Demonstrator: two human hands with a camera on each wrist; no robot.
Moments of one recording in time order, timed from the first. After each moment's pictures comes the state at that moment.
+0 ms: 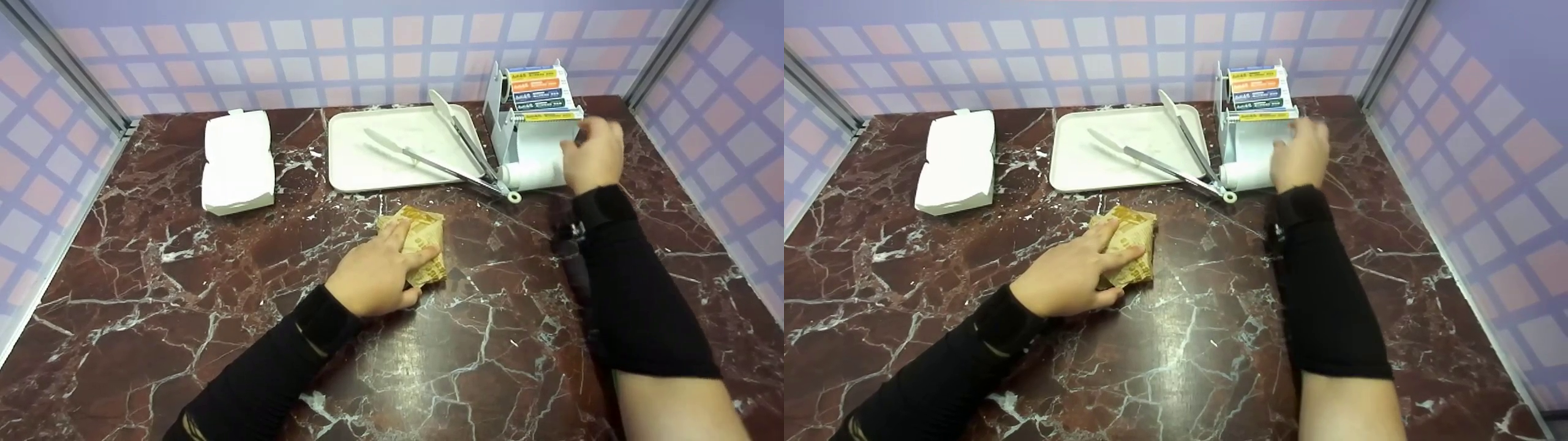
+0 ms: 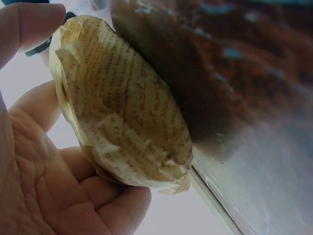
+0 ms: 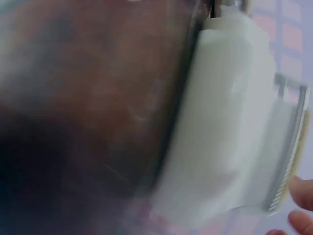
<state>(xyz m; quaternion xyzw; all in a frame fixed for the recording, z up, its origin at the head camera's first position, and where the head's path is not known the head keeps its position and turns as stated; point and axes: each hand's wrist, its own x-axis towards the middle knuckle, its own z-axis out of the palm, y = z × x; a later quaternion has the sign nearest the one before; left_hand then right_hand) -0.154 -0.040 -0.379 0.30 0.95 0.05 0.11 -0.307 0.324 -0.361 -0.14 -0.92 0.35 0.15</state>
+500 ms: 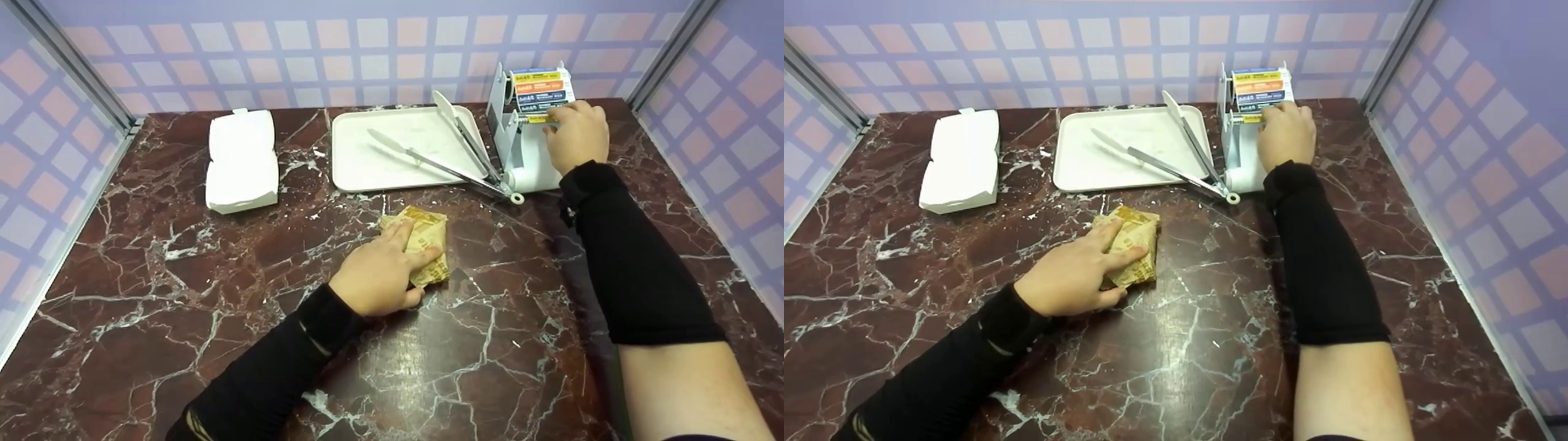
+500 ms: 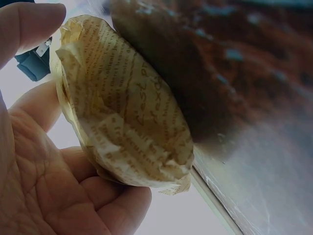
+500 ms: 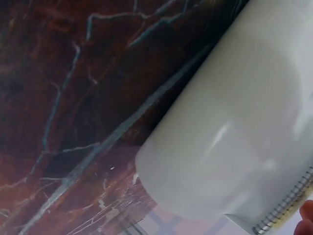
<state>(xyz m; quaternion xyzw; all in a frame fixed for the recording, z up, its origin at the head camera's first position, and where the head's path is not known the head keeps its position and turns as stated) -0.153 -0.040 -0.377 0.30 0.95 0.05 0.11 -0.340 0.305 -0.350 -0.01 -0.97 0.16 0.18</state>
